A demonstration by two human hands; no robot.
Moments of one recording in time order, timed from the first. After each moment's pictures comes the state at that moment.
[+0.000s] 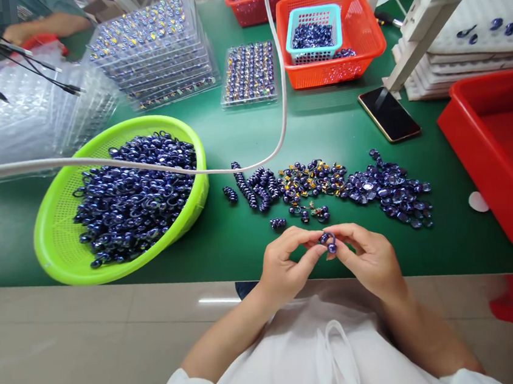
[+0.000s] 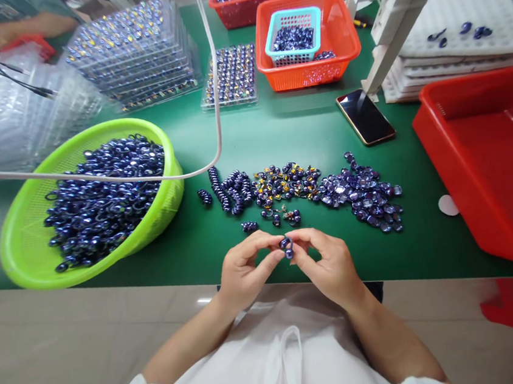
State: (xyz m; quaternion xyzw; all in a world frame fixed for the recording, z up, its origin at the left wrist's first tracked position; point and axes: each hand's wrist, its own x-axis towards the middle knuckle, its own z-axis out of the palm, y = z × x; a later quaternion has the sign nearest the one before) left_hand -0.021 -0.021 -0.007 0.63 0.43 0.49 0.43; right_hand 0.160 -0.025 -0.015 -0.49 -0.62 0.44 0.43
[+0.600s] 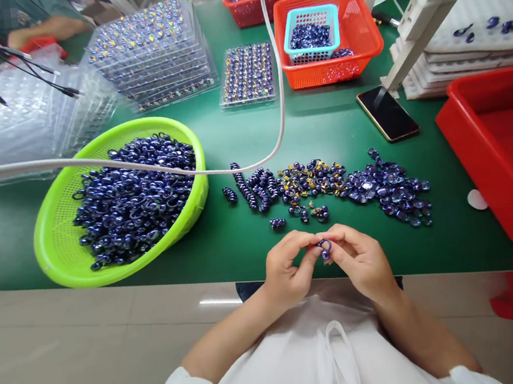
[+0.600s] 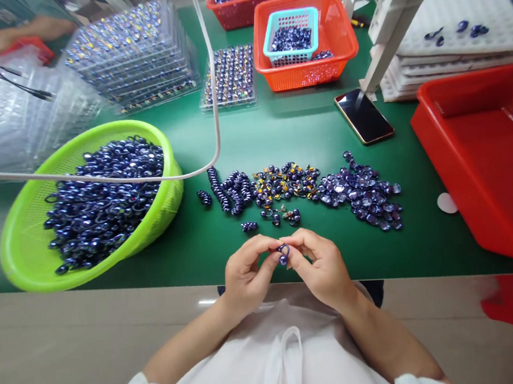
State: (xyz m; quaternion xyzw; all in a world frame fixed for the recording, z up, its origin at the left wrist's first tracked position) left_hand -0.016 -0.029 -0.016 0.65 0.43 0.51 0.38; right_hand 0.146 -0.031 -0.018 -0.44 -0.54 0.56 0.45
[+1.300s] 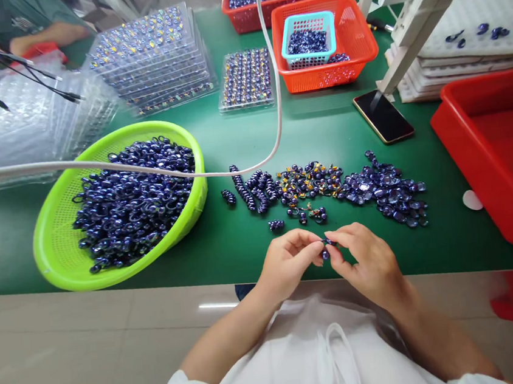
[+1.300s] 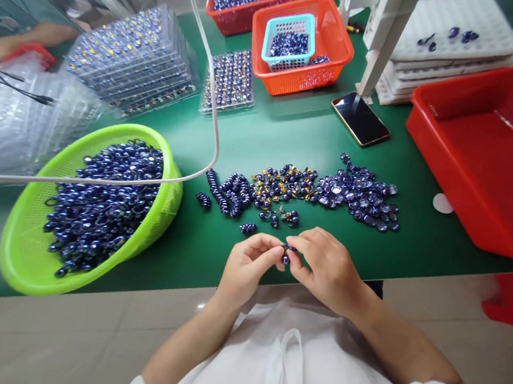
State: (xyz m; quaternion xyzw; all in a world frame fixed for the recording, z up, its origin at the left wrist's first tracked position) left_hand -0.015 -0.018 -0.001 0.40 0.47 0.39 0.68; right_hand 0.163 -0.024 -0.012 -0.43 -0.80 0.10 0.40
